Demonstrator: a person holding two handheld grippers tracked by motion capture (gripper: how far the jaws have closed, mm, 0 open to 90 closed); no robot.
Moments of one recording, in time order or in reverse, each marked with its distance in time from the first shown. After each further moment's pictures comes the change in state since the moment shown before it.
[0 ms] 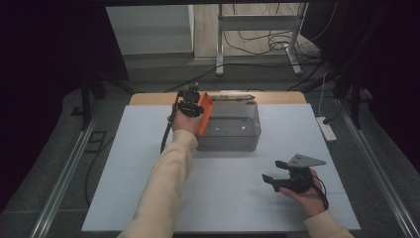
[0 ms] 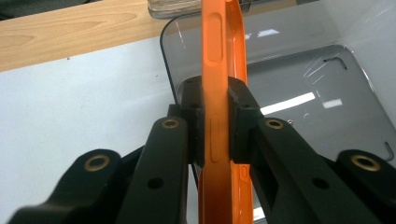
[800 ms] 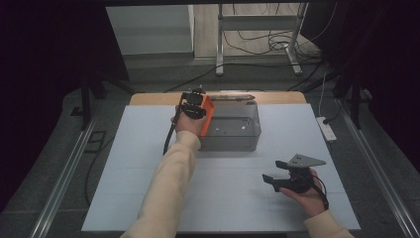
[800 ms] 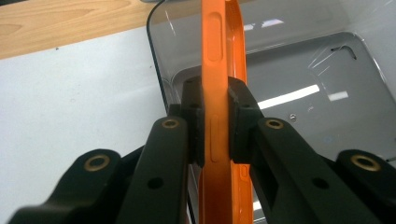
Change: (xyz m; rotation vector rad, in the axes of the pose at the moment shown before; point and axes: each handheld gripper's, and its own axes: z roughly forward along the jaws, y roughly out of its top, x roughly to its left) left arm -0.008 -0.002 0.013 0.036 0.011 -0.004; right arm 0.000 0.000 0.000 0.002 -0.003 0.000
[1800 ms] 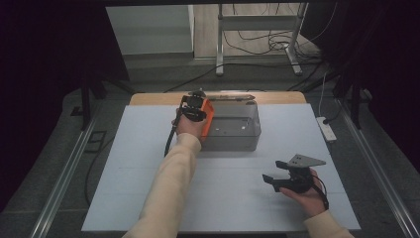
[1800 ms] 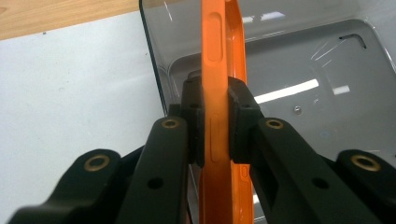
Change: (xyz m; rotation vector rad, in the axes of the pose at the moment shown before) left arm 0.001 -0.006 0.010 0.030 -0.010 -0.009; right arm 0.000 0.000 0.000 0.002 -0.001 0.002
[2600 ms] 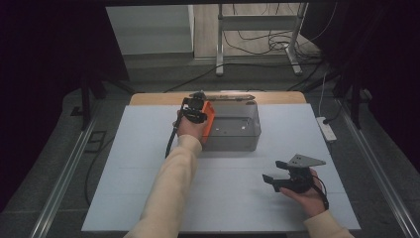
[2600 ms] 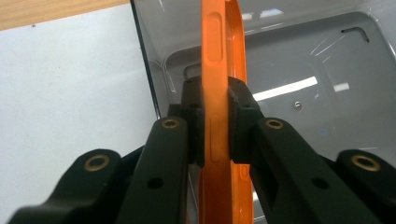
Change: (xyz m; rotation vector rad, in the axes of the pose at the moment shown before) left arm -0.002 -0.004 0.007 0.014 -0.002 0.005; right arm 0.000 0.000 0.000 0.005 -0.002 -0.001
